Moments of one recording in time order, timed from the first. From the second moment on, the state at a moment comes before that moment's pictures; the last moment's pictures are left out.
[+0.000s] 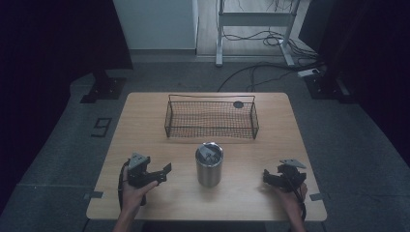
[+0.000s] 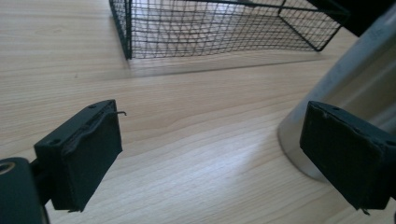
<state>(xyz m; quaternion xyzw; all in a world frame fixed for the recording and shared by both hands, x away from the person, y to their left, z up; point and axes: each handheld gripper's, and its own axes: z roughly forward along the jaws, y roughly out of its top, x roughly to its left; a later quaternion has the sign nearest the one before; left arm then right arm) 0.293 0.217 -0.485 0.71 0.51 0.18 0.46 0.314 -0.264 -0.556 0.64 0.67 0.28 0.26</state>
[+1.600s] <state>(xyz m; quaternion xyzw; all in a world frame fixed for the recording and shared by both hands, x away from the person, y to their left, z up) 0.292 0.135 -0.457 0.76 0.39 0.12 0.50 0.313 -0.266 -0.556 0.63 0.67 0.29 0.26</state>
